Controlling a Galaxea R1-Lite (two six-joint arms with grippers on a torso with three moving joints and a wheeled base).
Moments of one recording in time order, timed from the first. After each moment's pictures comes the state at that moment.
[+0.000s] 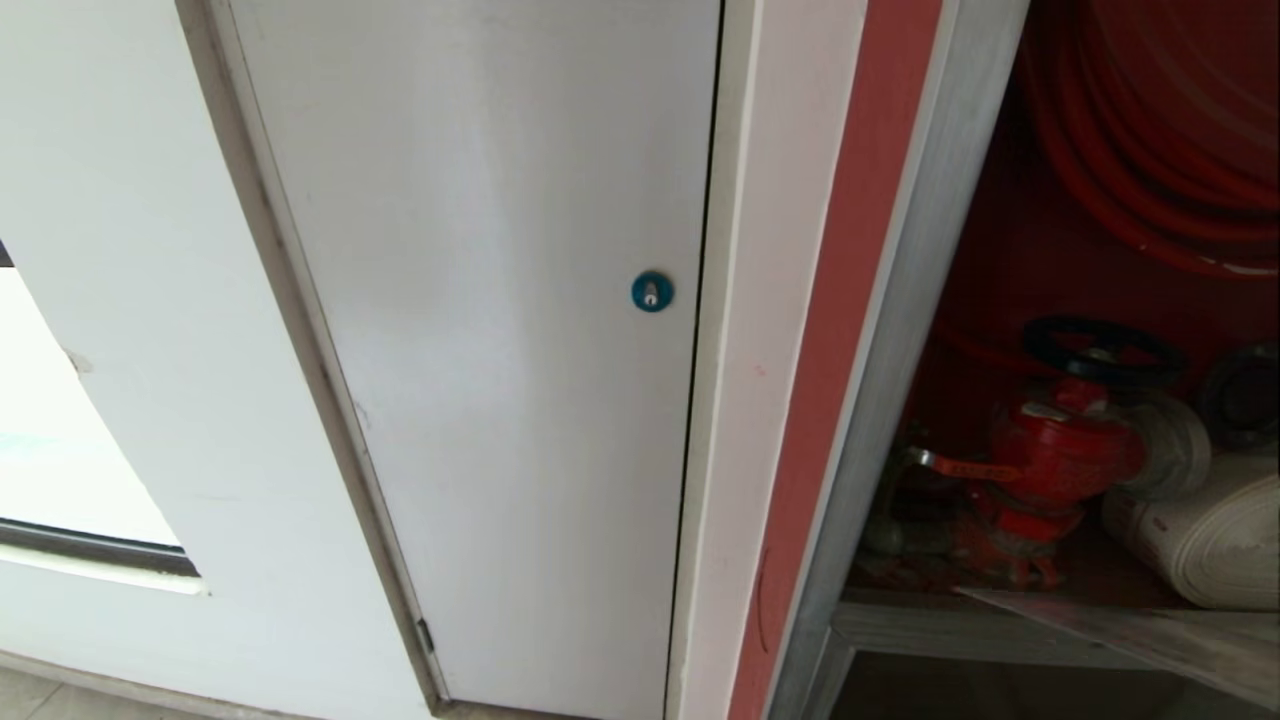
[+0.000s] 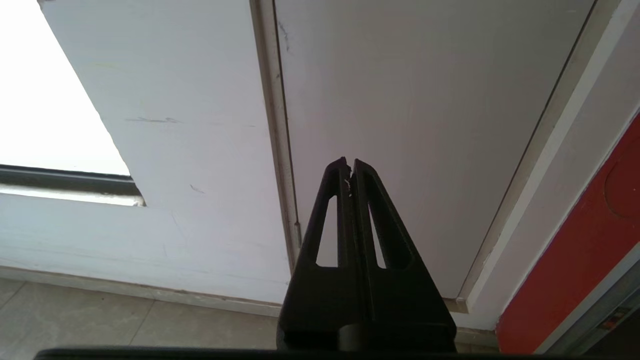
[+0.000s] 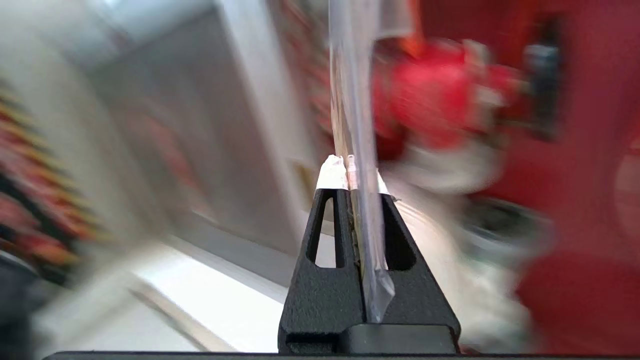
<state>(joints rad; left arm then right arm) 0.01 0.00 0.00 -0.01 0.00 0.01 -0.56 0.76 -0.95 0.86 0.58 -1.52</state>
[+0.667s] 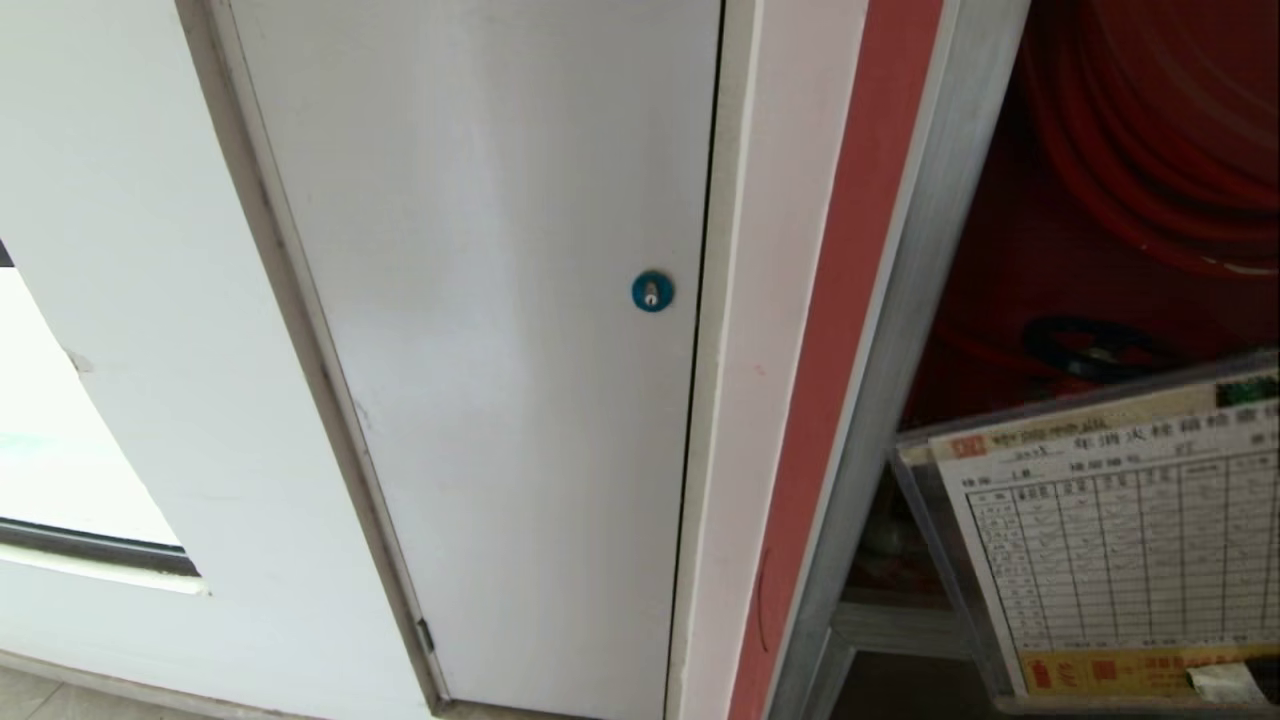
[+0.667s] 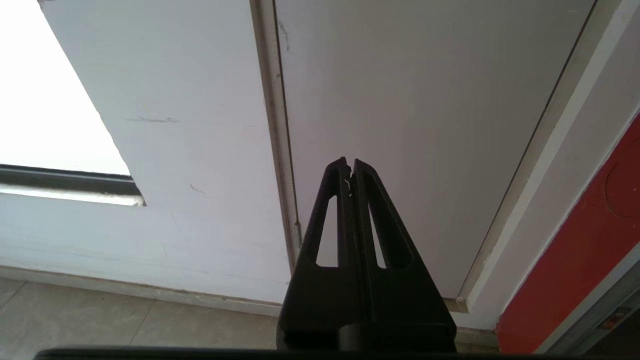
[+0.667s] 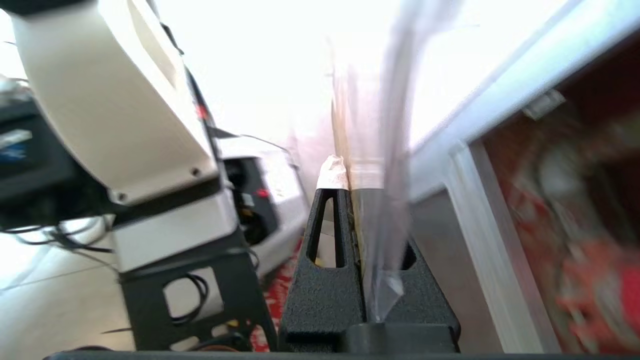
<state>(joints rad) 0.01 0.00 0.00 -0.01 0.00 0.01 -0.24 1.22 -1.14 1.15 0.96 -1.27</state>
